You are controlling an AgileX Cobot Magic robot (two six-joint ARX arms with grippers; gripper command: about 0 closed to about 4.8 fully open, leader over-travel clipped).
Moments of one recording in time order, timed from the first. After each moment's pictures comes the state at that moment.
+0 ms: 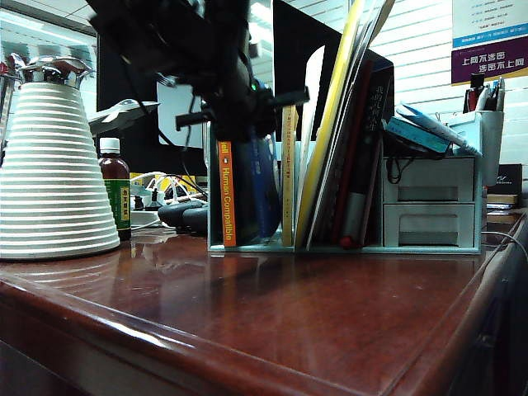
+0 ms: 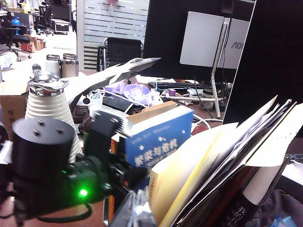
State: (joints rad) left arm -0.65 1.94 1.32 0.50 -0.46 -0.18; right arm 0.39 0.87 0.82 0.14 -0.27 -0.07
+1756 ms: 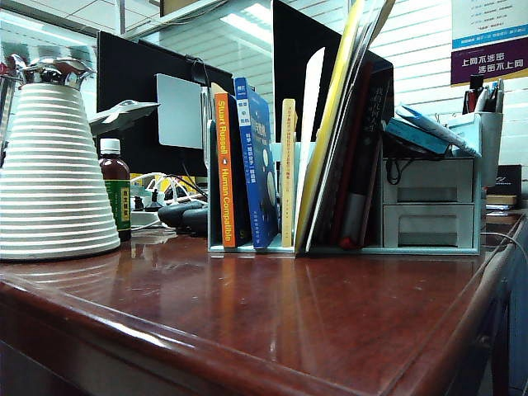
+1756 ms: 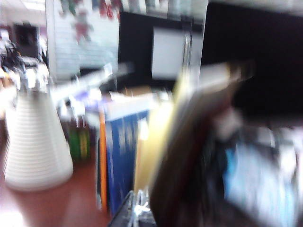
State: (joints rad) left arm -0.84 0.52 0.56 0.10 -0.39 0.10; right arm 0.40 0.34 0.32 0.24 -0.12 0.00
